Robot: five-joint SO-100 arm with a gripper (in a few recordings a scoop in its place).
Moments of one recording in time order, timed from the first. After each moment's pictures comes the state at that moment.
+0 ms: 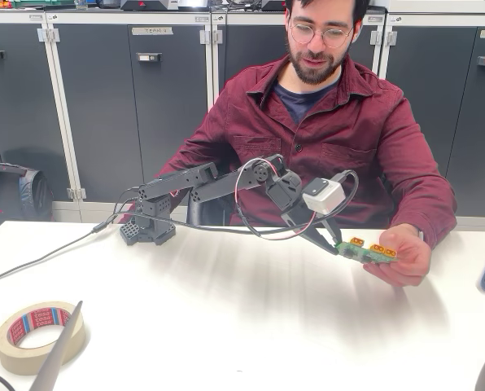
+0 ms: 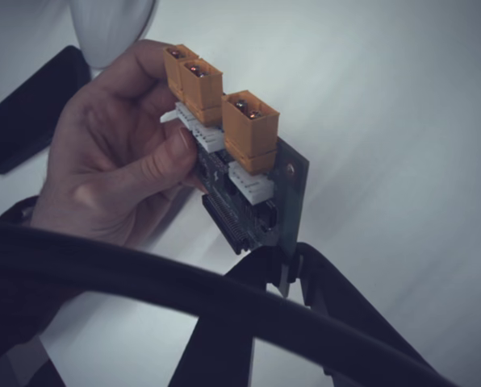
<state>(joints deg) -60.0 29.4 -3.9 73.3 -59.1</state>
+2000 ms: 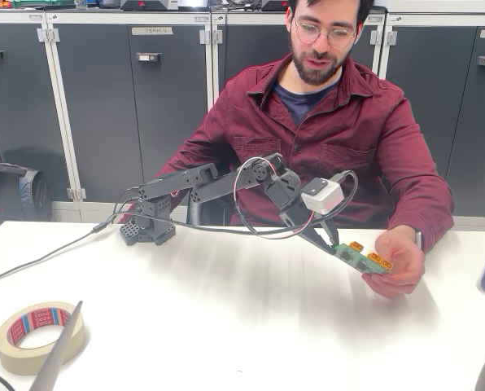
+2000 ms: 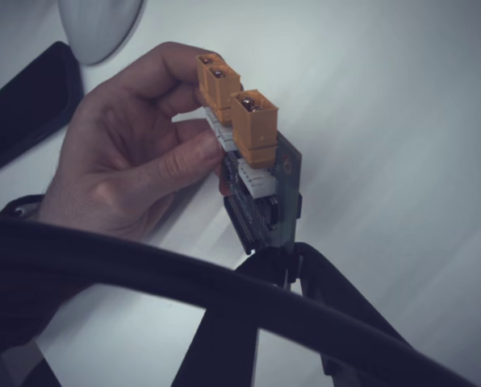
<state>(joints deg) -60.1 29.1 -5.4 75.1 -59.1</state>
